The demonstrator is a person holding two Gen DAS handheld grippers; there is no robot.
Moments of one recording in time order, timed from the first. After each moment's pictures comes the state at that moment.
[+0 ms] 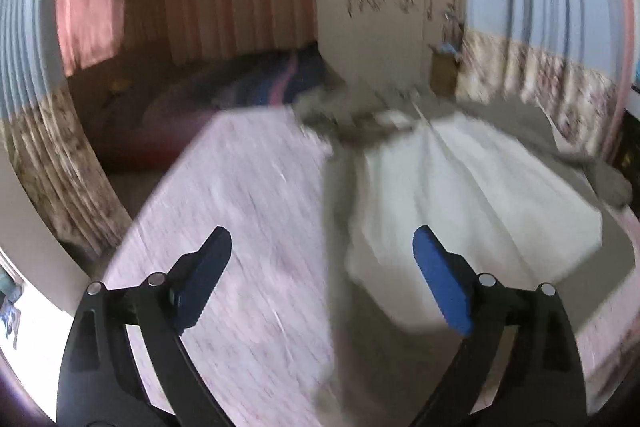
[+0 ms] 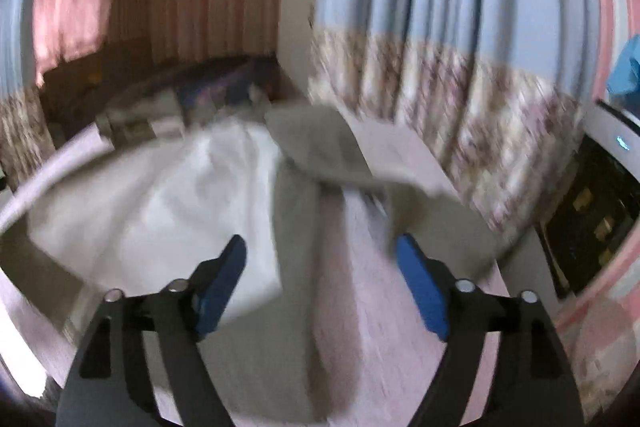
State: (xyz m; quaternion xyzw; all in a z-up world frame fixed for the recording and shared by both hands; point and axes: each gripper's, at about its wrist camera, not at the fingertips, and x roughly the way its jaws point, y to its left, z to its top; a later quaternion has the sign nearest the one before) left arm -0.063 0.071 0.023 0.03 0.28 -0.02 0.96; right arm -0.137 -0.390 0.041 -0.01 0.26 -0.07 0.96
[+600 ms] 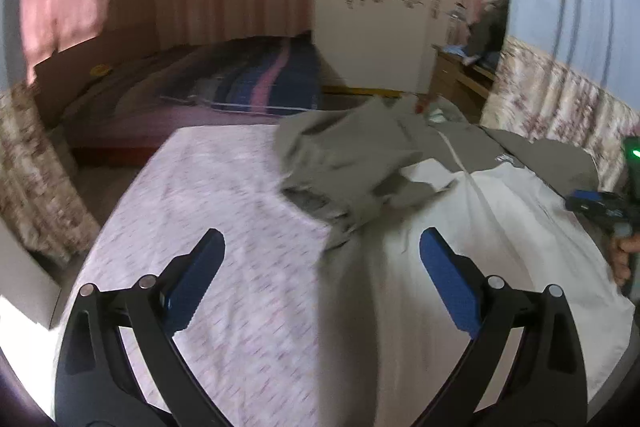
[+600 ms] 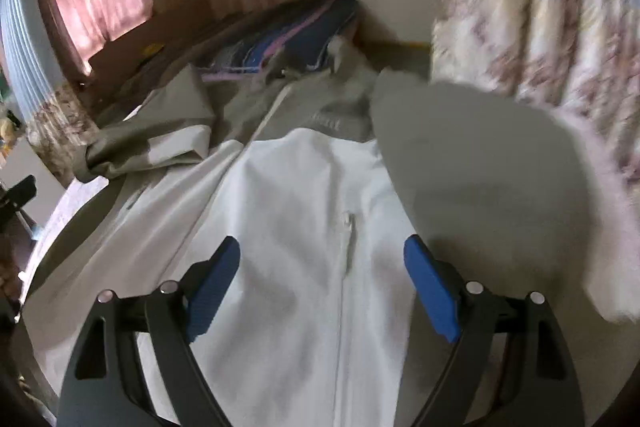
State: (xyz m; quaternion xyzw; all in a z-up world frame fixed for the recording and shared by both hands) left arm 0.148 0.053 -0.001 0.00 0.32 -0.06 0.95; right arm 0.176 -0.371 -0.059 0.04 0.41 0.06 0.91
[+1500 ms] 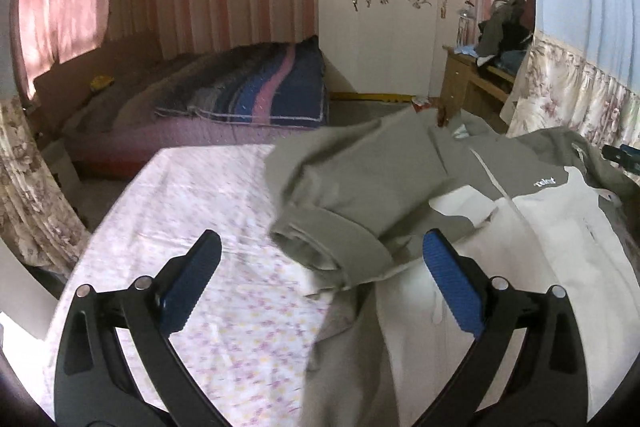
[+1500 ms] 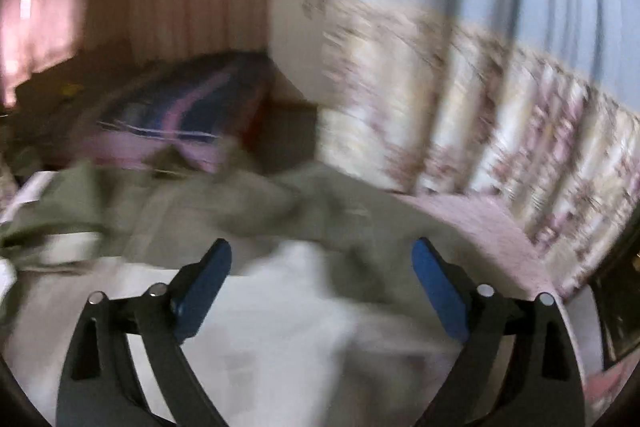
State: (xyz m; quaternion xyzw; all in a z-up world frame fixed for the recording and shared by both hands) left arm 0.216 0.054 -0.022 0.02 0.30 -0.02 0.95; right arm 0.178 -0.351 0.008 0.00 0.28 -0.07 0.96
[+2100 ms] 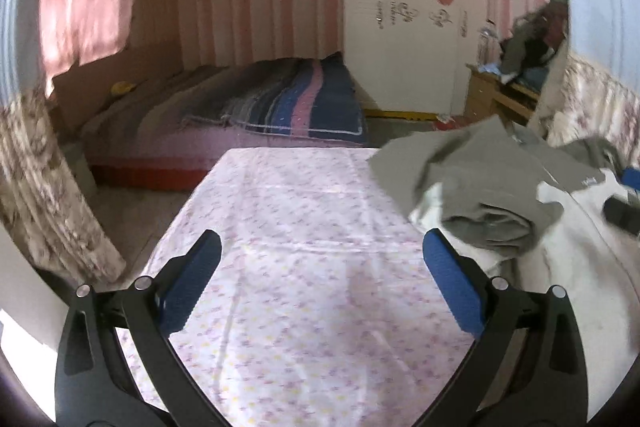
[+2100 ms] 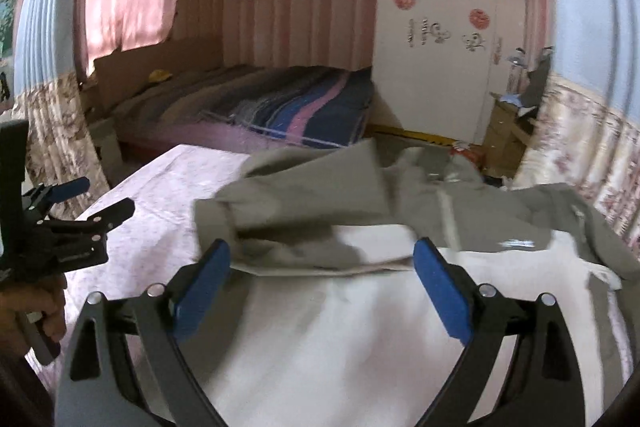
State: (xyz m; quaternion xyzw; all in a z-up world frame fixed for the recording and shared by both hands) left arm 0.219 0.179 -0.040 0.00 0.27 0.00 0.96; right arm 0.151 -0.049 -0.013 -0.05 0.27 0.05 0.96
